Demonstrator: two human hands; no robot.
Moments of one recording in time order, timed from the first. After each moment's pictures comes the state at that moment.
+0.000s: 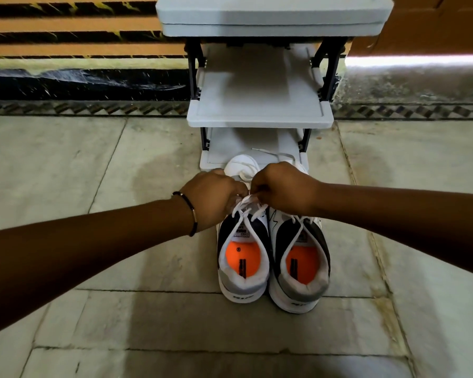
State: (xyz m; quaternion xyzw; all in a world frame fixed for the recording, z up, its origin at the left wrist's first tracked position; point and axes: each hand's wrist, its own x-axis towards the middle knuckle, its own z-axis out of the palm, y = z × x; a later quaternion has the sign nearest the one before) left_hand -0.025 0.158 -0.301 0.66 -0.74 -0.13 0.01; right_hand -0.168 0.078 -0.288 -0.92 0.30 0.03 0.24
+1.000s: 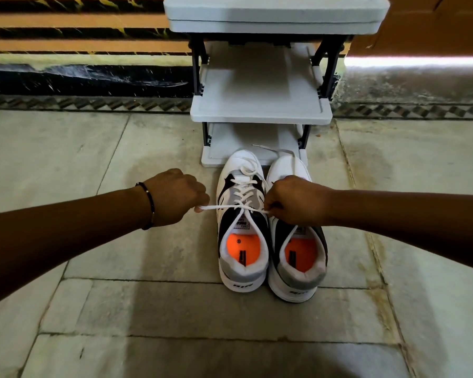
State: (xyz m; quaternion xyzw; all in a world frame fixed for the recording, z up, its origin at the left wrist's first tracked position) left_hand 0.021 0.186 -0.293 0.56 -0.78 -0.04 -0.27; right_hand -0.193 0.096 -0.287 -0.94 0.25 0.14 0.20
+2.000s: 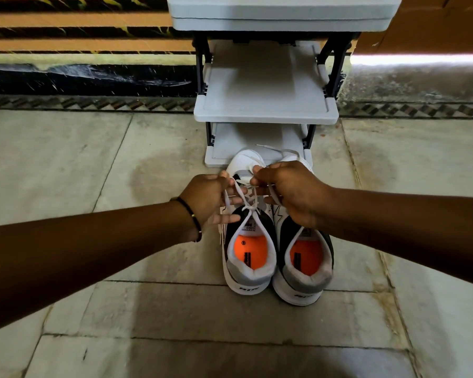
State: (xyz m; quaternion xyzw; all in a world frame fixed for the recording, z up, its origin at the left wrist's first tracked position) left_hand -0.046 0.181 -0.285 0.65 -0.17 -0.57 0.47; right_hand -0.165 0.110 -0.282 -0.50 0.48 -0.17 0.70
